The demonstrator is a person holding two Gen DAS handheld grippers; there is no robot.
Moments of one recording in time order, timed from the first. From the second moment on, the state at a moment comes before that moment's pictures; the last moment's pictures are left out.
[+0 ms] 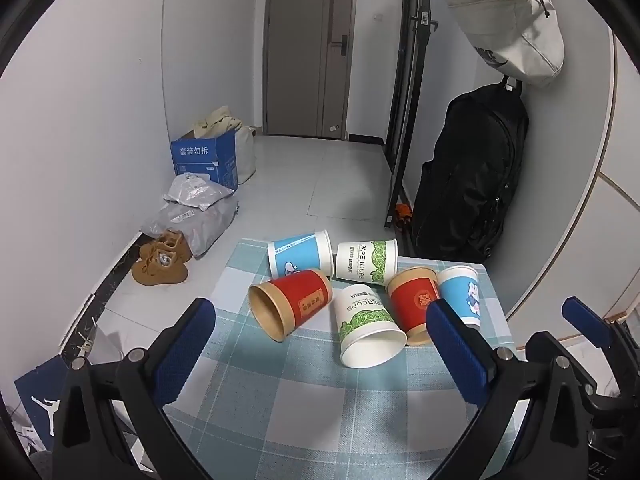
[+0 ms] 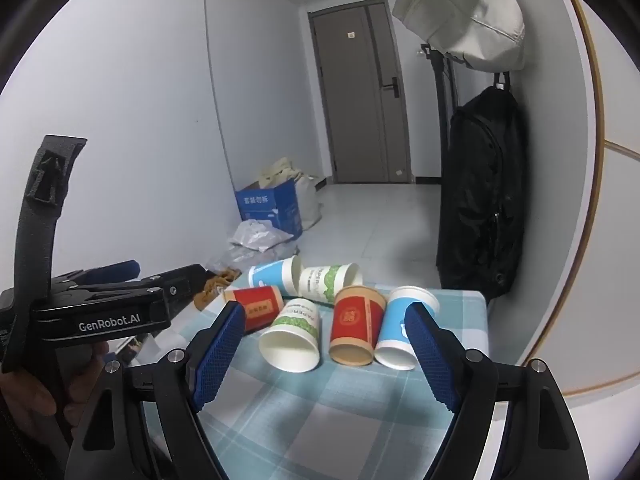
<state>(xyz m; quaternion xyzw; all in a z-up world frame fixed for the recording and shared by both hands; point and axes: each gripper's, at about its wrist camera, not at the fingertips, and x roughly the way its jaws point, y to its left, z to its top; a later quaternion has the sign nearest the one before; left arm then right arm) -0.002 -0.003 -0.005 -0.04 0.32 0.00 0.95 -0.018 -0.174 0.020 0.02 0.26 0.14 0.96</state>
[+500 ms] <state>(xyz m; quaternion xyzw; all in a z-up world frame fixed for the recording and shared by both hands) 0.001 -0.001 -0.006 -0.04 0.33 -0.01 0.94 -0.020 -0.173 0.021 0.01 0.26 0.14 0.96</state>
